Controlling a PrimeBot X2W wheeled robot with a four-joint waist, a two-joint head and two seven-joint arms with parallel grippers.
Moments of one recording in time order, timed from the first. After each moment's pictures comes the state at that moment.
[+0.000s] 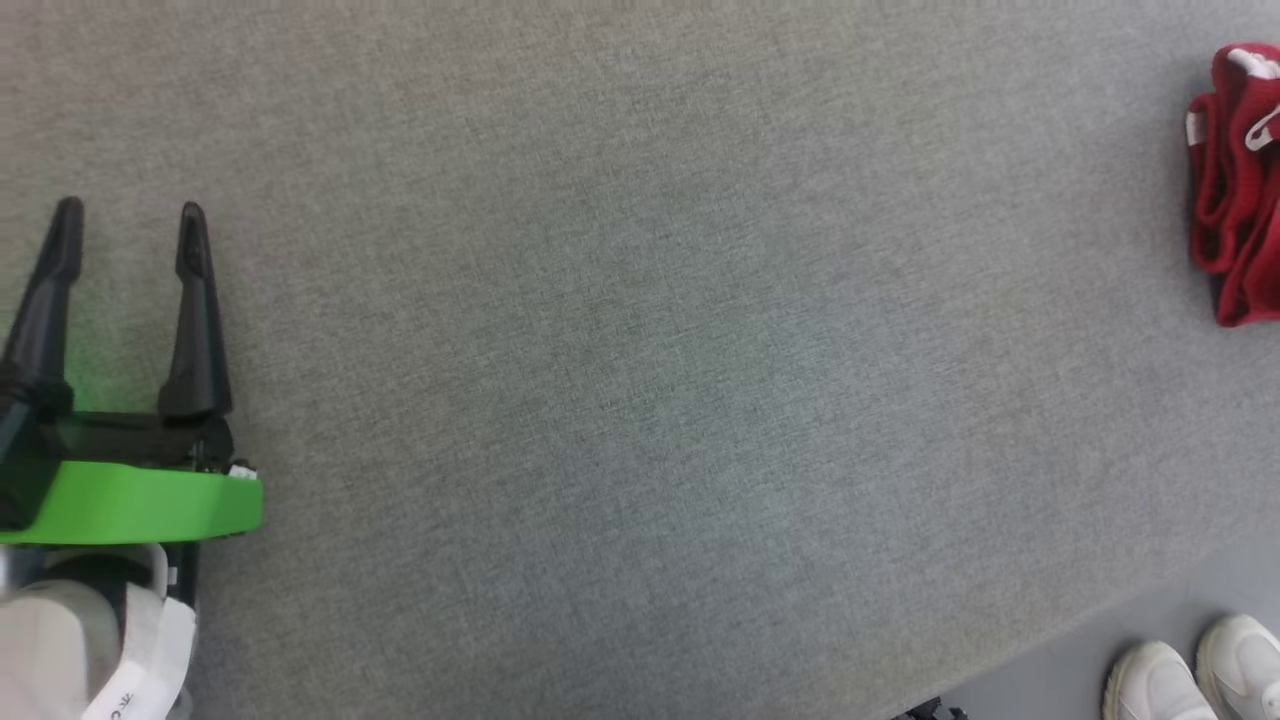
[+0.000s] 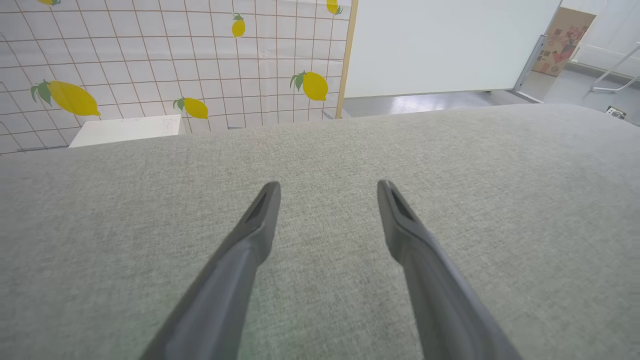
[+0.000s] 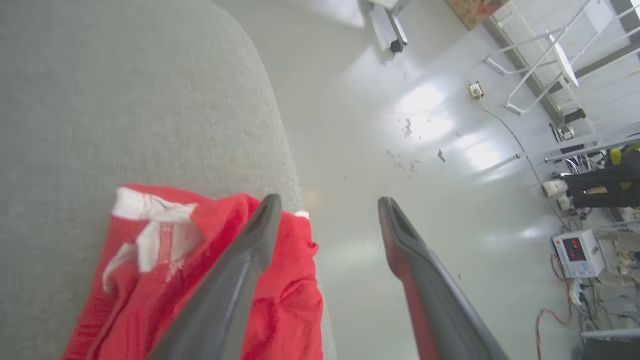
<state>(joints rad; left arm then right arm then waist) -0.15 0.29 0.10 -0.37 -0.21 -0.07 -0.03 -0.79 -0.67 -0.02 0.58 0.24 0.13 0.24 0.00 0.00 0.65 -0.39</state>
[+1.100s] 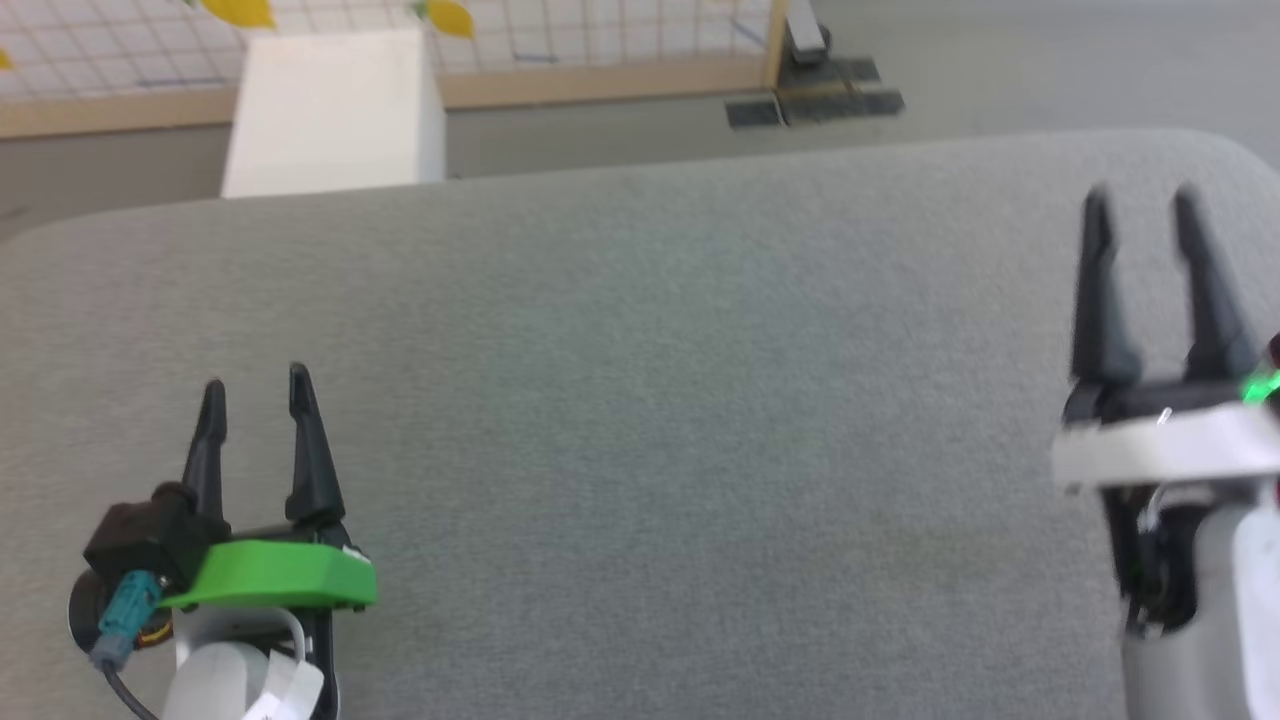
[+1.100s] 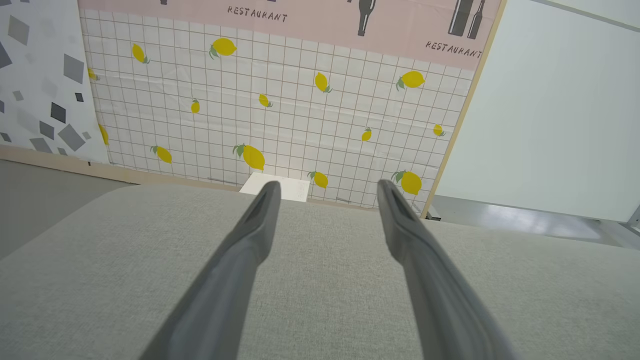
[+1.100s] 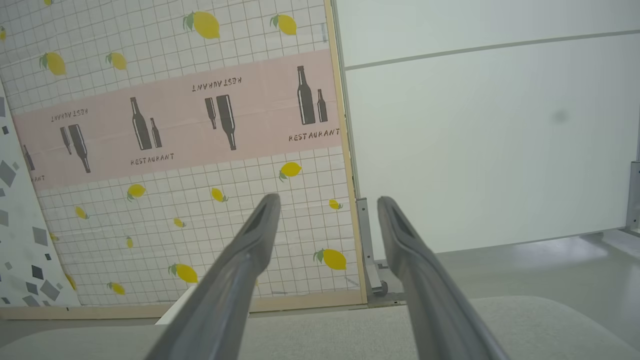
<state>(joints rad) -0.10 0.09 0.08 0.03 -0.26 -0.02 -0.26 -0.27 -0.06 -0.10 -0.02 0.24 0.13 -0.17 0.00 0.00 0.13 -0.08</state>
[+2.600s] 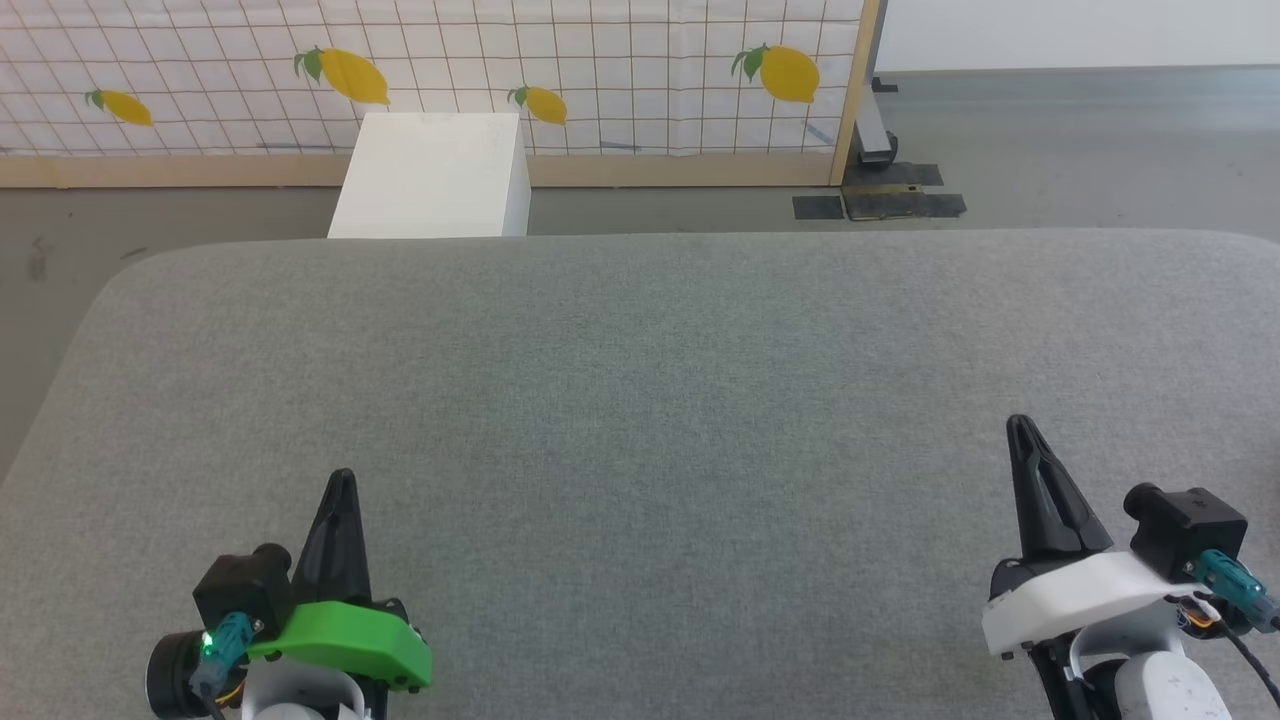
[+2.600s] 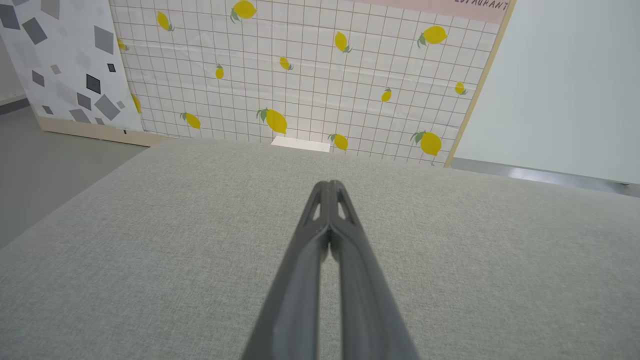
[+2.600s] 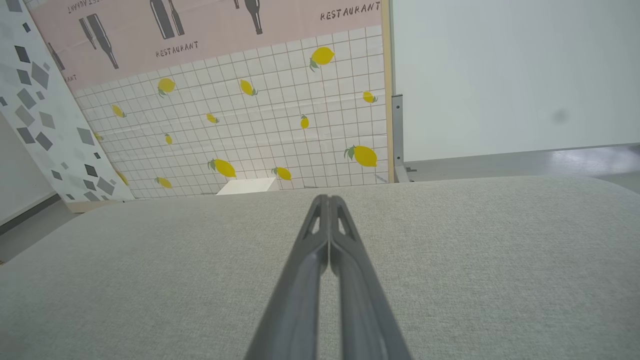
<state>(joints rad) -0.02 0.07 0.01 0.15 -0.21 -0.02 -0.23 -0.06 -0.05 -0.03 0.14 0.21 0.13 -0.15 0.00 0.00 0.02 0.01</state>
